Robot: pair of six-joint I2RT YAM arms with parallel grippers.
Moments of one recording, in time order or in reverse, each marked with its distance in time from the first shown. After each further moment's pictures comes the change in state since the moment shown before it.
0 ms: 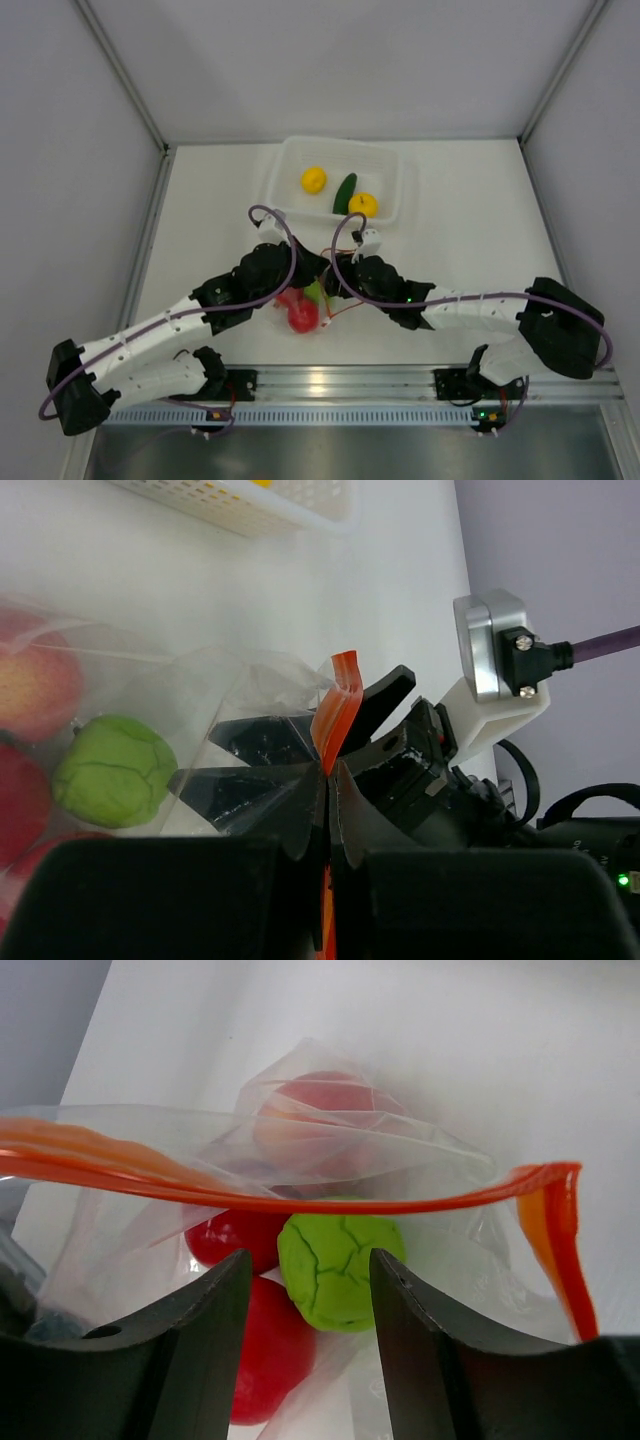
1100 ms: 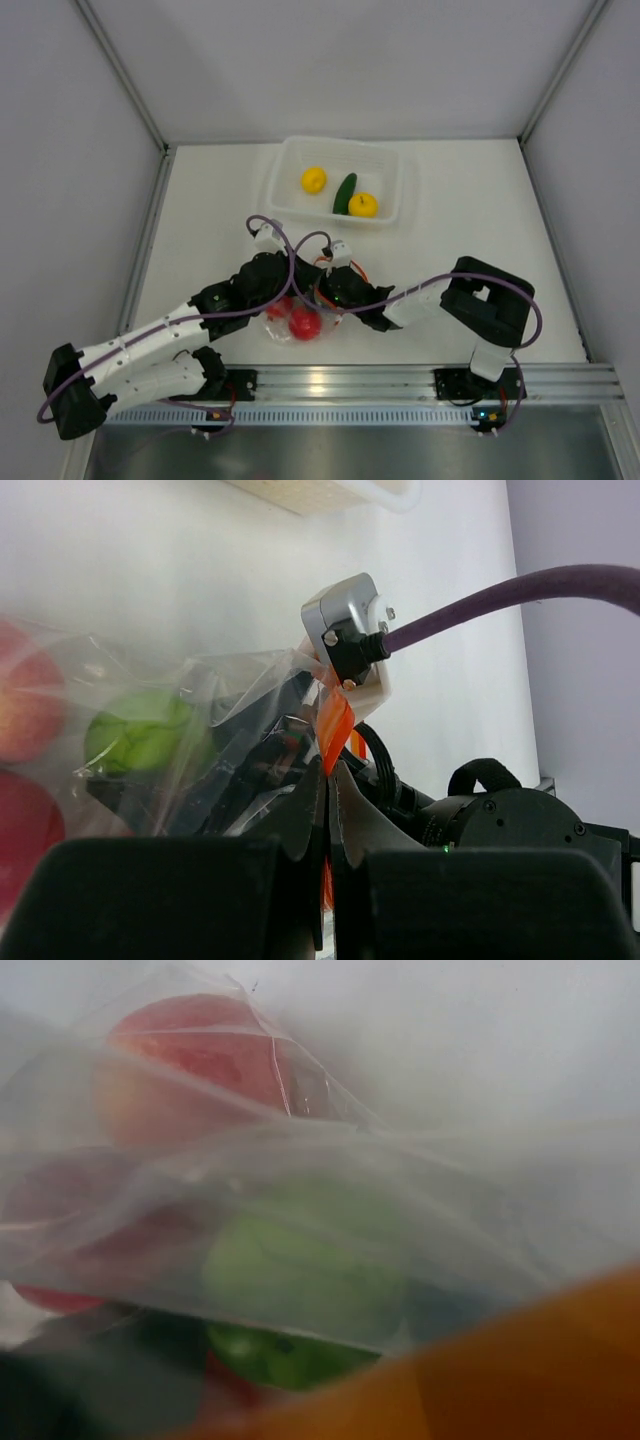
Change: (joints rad) left arm 0.001 -0.047 -0.082 -0.019 -0.028 0.012; right arm 0.047 0.381 0.093 0.187 -0.011 -0.063
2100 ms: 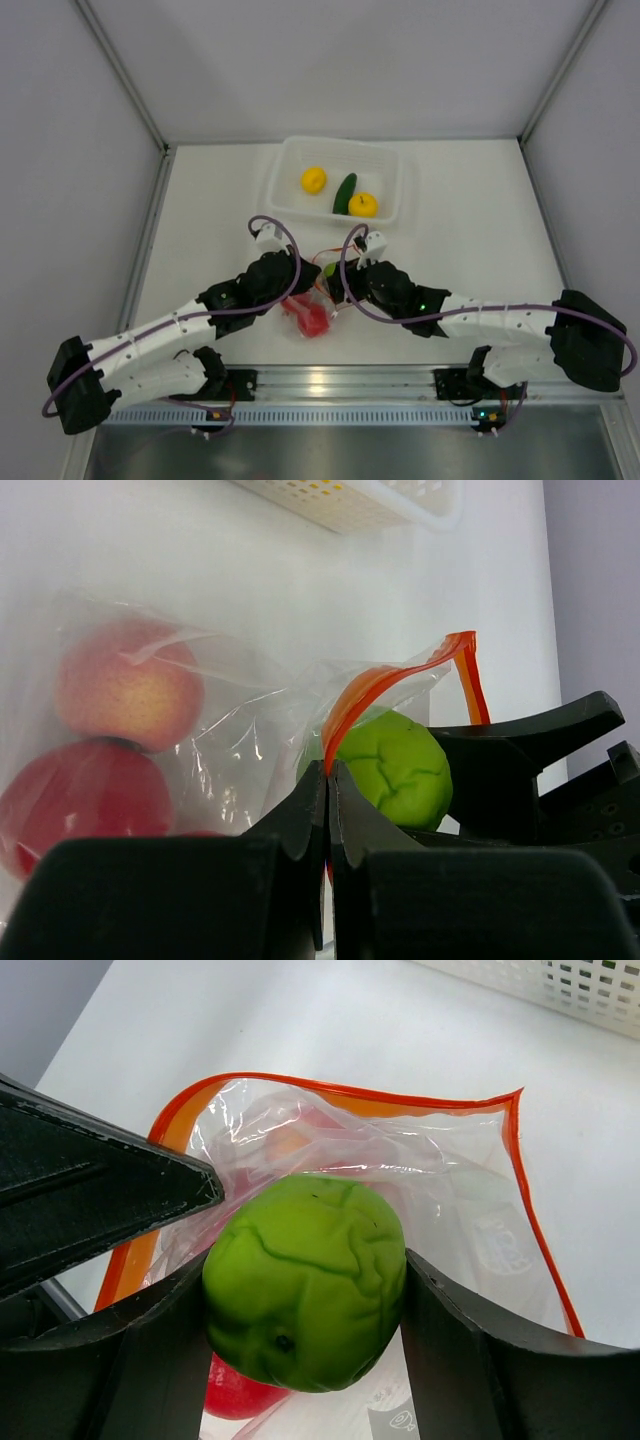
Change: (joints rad) left arm -0.002 0.053 -0.009 0.022 -0.073 -0.005; right arm 0.001 -0.513 -0.132 -0.228 0.064 -0.097
